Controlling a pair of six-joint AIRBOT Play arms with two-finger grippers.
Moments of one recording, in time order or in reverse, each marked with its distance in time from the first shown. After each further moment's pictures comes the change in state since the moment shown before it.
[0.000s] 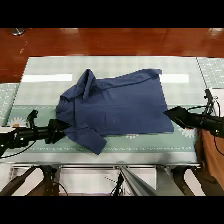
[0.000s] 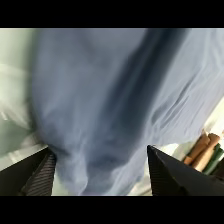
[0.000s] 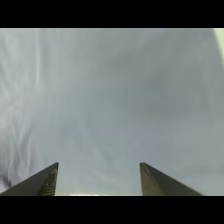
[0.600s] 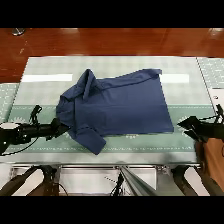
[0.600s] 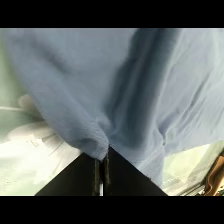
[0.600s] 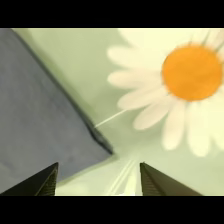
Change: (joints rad) left arm -0.075 -0.001 0.049 -0.023 0.022 0.054; right arm -0.253 -0.126 -0.019 -0.258 0.084 0.106
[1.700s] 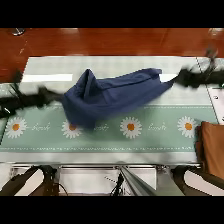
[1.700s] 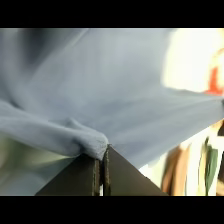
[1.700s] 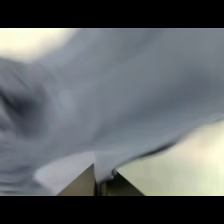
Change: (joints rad) left arm -0.062 0.052 0.434 -0.222 -0.069 0.001; right arm 0.402 -0.334 0.764 0.239 0.039 -0.063
